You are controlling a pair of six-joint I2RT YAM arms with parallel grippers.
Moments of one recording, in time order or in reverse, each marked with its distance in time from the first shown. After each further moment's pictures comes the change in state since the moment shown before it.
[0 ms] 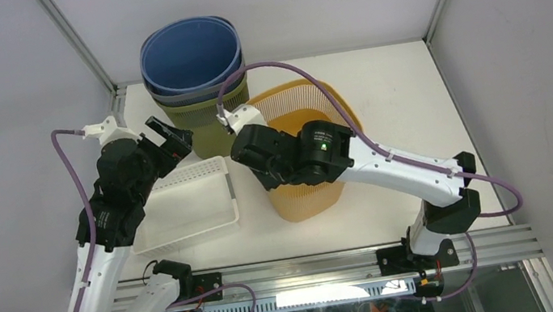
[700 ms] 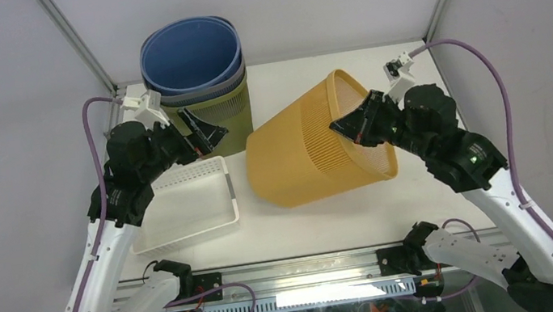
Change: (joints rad) left arm 0.000 0.117 0.004 0.175 0.458 0.082; right arm -0.658 -0.782 -0.682 0.506 -0.496 0.262
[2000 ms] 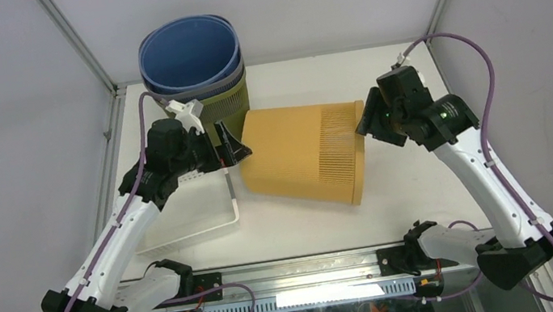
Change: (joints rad) left arm -0.082 0.144 -0.125 0.031 0.095 0.124; right arm -0.219 0.208 0.047 -0.415 0.227 0.022
